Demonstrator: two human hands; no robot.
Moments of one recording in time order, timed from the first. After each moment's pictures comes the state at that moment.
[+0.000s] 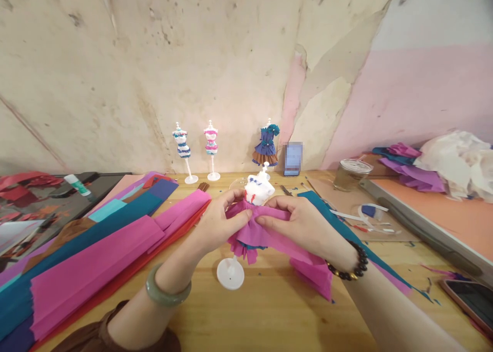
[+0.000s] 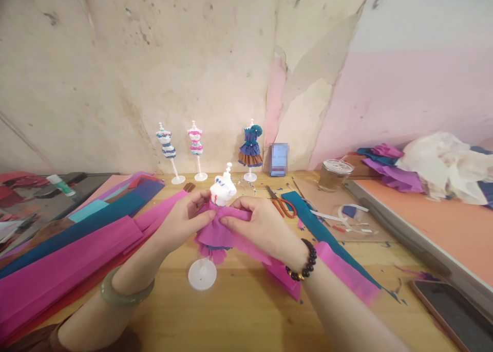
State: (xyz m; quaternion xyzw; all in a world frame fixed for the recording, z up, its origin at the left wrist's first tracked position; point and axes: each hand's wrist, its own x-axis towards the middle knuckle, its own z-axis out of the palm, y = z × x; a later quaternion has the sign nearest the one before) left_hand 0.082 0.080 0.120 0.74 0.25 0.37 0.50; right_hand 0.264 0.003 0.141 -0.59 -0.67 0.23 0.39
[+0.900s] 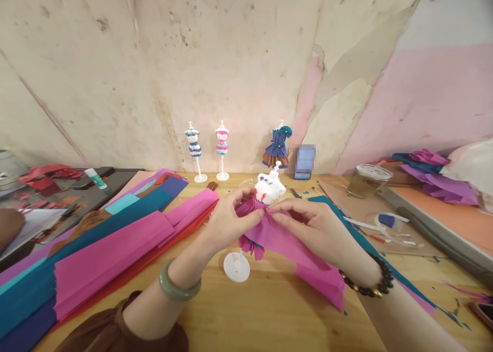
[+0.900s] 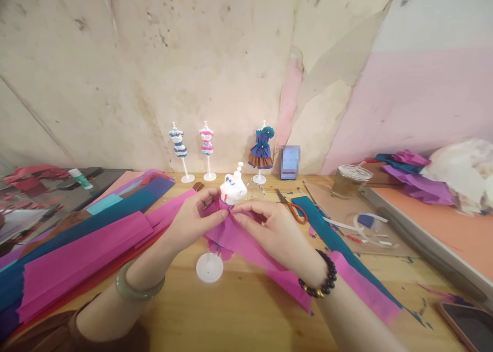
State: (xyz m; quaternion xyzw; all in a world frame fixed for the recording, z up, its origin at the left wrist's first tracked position) left_hand 0.086 0.075 0.126 0.74 0.28 0.41 0.44; right_hand 0.265 0.001 0.135 -0.50 -0.69 0.26 0.46
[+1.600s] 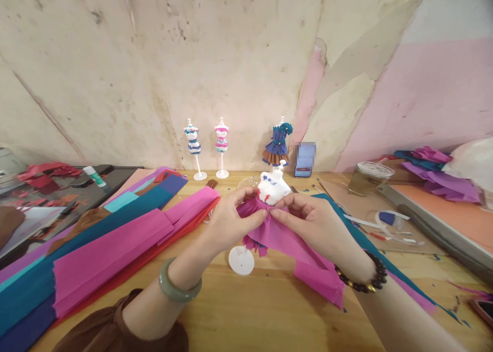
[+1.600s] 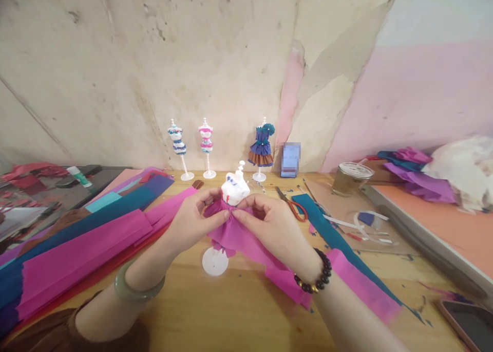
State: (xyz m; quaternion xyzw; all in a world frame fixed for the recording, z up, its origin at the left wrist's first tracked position) left_hand 0.089 0.068 0.126 0.75 0.30 0.43 0.41; right_hand 0.259 0.004 0.136 -0.52 -0.63 0.31 0.50
